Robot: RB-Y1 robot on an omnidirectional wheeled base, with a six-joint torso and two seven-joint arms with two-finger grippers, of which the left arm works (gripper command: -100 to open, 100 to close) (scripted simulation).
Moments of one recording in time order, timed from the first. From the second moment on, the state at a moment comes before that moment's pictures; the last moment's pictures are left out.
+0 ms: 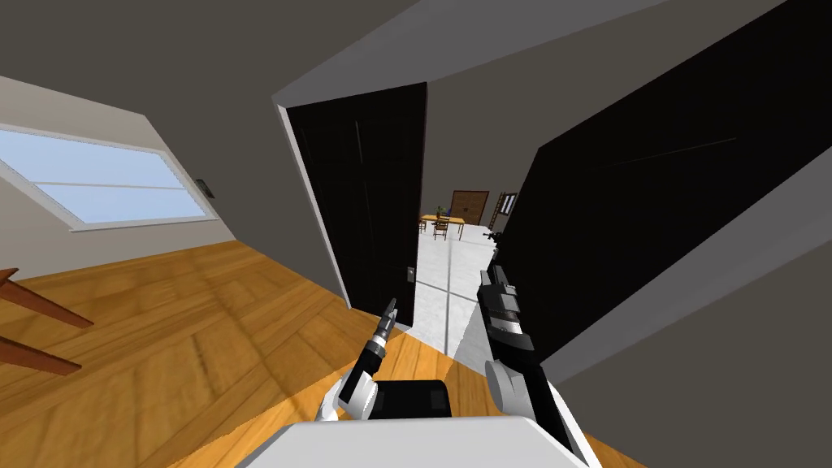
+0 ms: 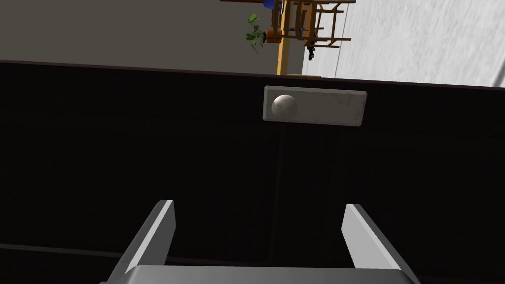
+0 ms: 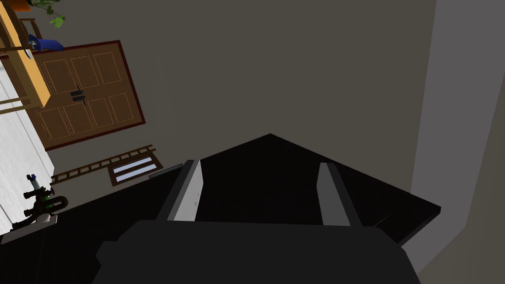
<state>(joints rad) 0.00 0.16 -0.55 -0.97 0.37 -0.75 -0.15</state>
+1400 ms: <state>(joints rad) -0.04 0.14 -0.56 -0.86 0.39 -0.77 -0.14</state>
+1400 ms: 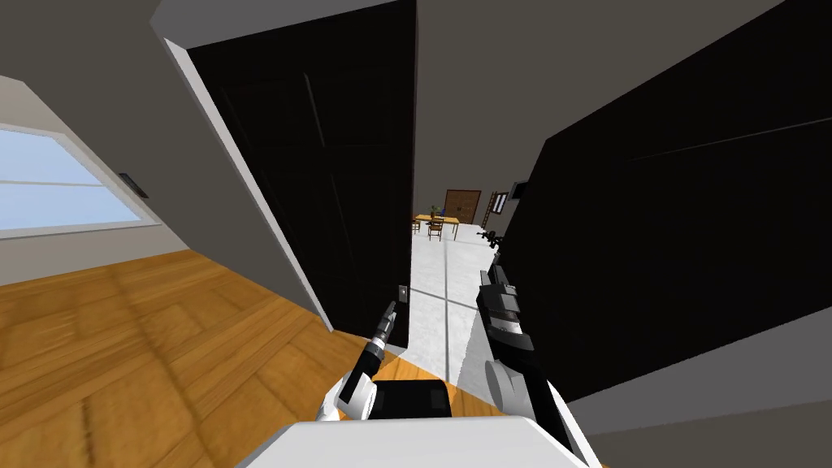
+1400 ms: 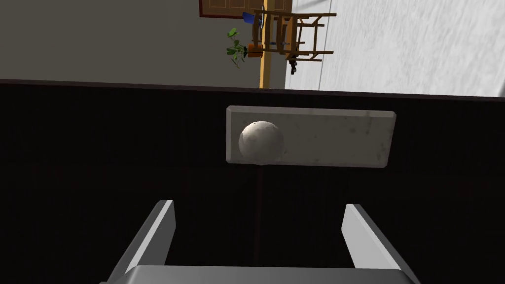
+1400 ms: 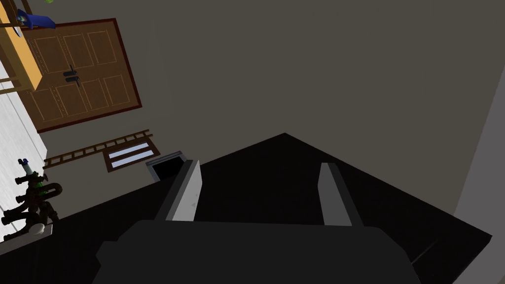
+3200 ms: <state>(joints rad) -0.06 0.12 -0.48 -0.79 0.39 -0.78 -0.14</state>
